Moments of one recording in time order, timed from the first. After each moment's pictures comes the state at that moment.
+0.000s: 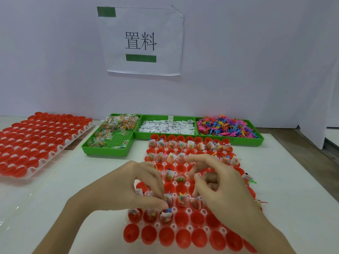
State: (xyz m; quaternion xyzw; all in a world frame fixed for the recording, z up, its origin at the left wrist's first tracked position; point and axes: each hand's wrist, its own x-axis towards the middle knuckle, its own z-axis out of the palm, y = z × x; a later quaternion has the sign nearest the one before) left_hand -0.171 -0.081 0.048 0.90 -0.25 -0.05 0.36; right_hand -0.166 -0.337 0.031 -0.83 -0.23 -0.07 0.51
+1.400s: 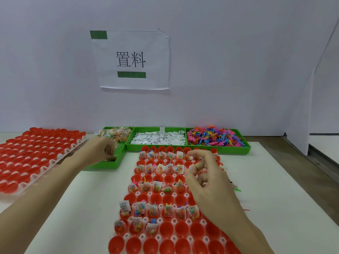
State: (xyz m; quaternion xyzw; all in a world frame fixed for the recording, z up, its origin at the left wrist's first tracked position) left_hand -0.023 0.032 0.027 0.99 -0.06 0.09 0.08; right_hand -0.148 -0.346 0.033 -0.82 -0.18 -0.13 0.53
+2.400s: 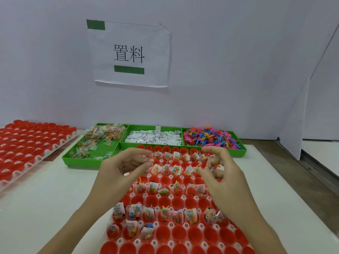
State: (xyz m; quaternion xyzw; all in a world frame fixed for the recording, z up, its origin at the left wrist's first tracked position) left_hand -0.137 -0.111 0.025 0.78 -0.15 0.23 0.56; right_hand -0.133 -0.371 0.038 -0.82 -0.13 -0.16 0.53
